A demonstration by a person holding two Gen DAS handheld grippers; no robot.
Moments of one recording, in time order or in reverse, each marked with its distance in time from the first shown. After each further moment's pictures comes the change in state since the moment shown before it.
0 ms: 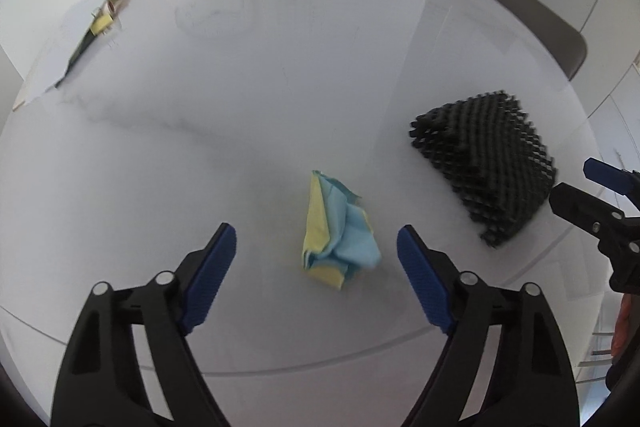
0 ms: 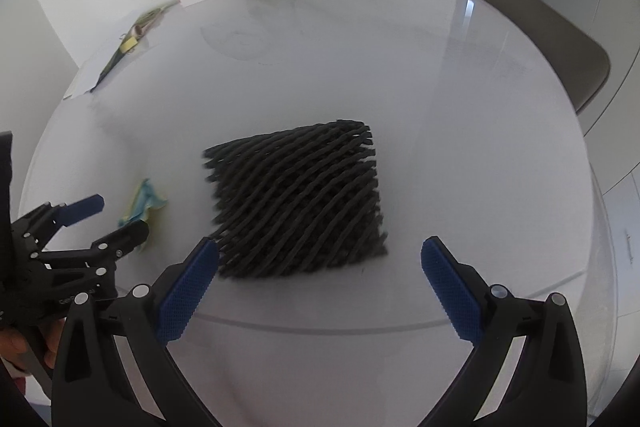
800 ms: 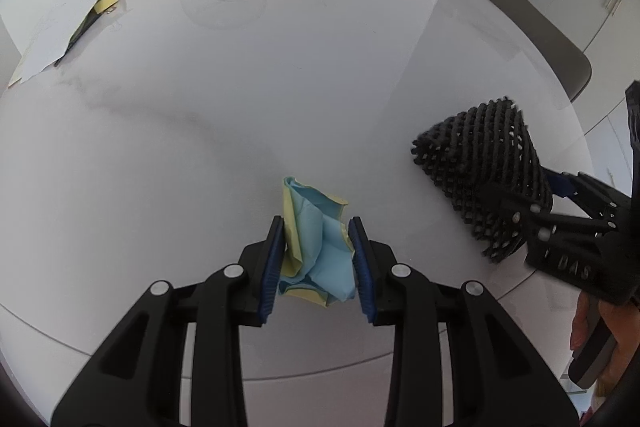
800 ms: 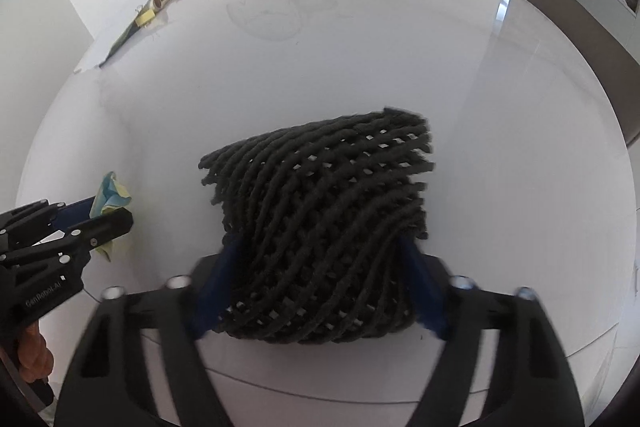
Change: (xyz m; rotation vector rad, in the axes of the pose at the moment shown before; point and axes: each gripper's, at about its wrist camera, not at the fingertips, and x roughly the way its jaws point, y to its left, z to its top) left arm -0.001 0.015 0.010 -0.078 0.011 -0.043; right arm 0.041 0.032 0.008 -0.079 0.037 0.077
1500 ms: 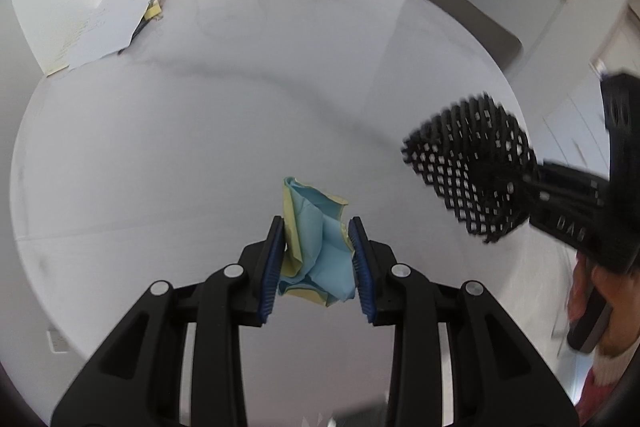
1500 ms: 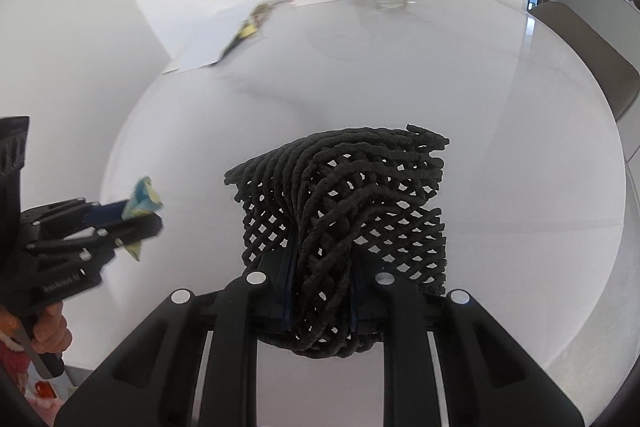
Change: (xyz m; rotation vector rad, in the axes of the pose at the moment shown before) left arm -0.177 0.056 -0.127 0.097 -0.031 -0.074; right arm -0.147 0.132 -0.105 -0.023 -0.084 0.145
